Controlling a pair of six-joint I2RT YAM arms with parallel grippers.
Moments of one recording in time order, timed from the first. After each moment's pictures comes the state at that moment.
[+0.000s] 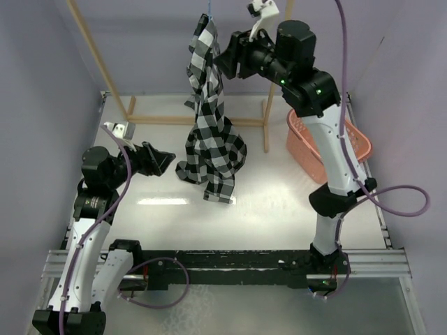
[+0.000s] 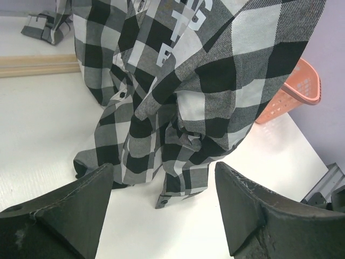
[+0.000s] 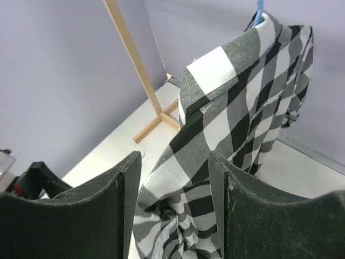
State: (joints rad) left arm -0.06 0.72 0.79 -0.26 0.55 -0.35; right arm 0.57 1.85 2.56 -0.78 -0.16 0.19
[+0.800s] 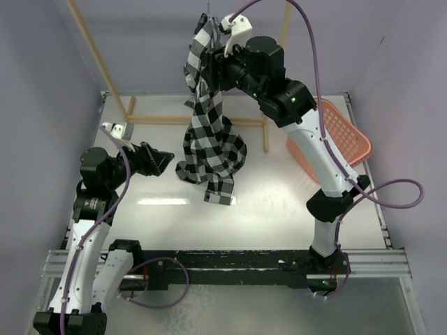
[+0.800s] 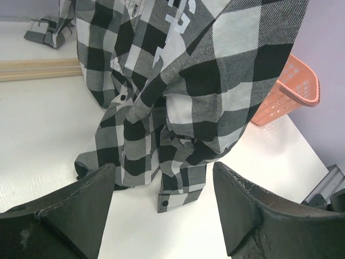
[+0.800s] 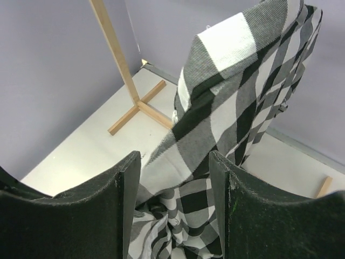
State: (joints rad) left arm -0.05 0.70 0.79 -0.25 0.55 -0.35; right arm 0.73 1.89 2.48 -0.72 0.08 0.09
